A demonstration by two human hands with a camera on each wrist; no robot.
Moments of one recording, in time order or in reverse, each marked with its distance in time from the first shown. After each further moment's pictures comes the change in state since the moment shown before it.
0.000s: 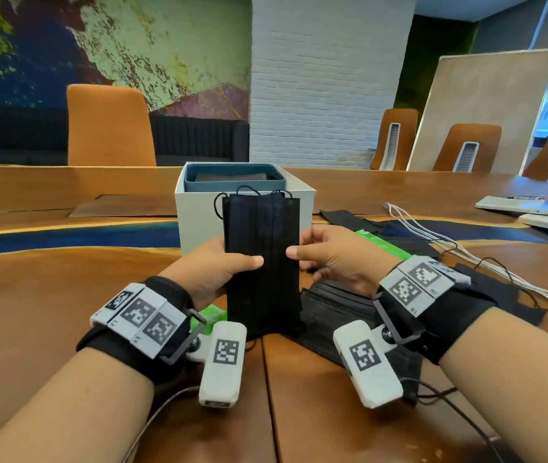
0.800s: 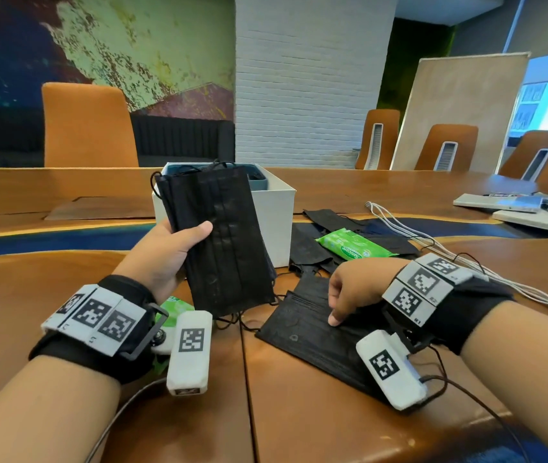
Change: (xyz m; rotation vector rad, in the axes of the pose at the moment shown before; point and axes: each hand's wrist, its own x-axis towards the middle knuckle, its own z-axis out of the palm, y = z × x) left_hand -0.005 0.011 -0.011 -0.234 0.243 0.144; right_hand -0.021 0.015 -0.042 -1.120 -0.244 0.359
